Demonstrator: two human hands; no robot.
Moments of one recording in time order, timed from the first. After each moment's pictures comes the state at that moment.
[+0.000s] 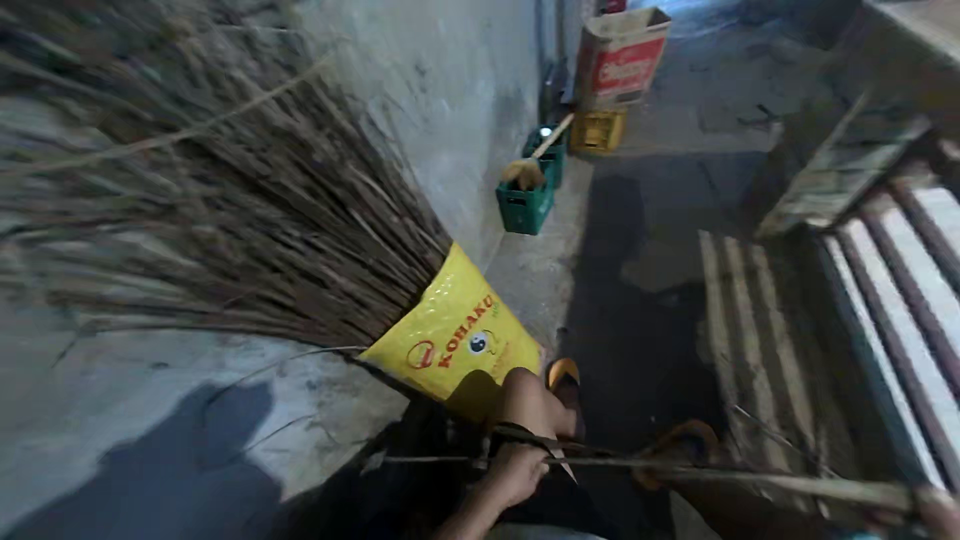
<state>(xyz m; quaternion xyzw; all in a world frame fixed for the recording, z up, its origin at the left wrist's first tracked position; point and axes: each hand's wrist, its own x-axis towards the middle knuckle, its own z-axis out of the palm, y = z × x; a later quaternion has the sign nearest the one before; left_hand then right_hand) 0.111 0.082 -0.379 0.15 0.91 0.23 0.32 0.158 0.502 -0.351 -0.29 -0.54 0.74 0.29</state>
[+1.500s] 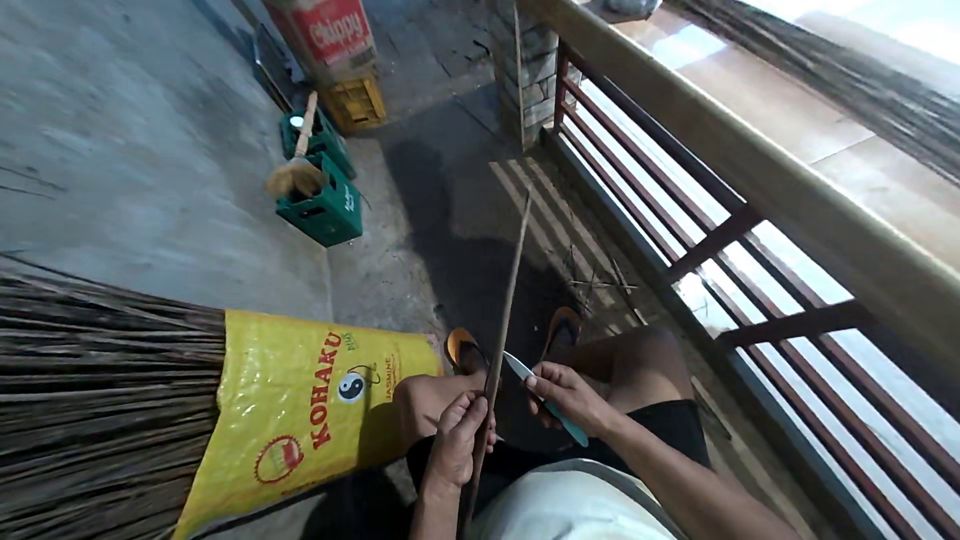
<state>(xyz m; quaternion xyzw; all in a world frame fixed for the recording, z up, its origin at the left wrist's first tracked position) 0.095 0.170 -0.330 -0.04 0.62 0.70 0.35 0.162 0.386 -0.366 -0.07 -0.54 0.83 -0.11</state>
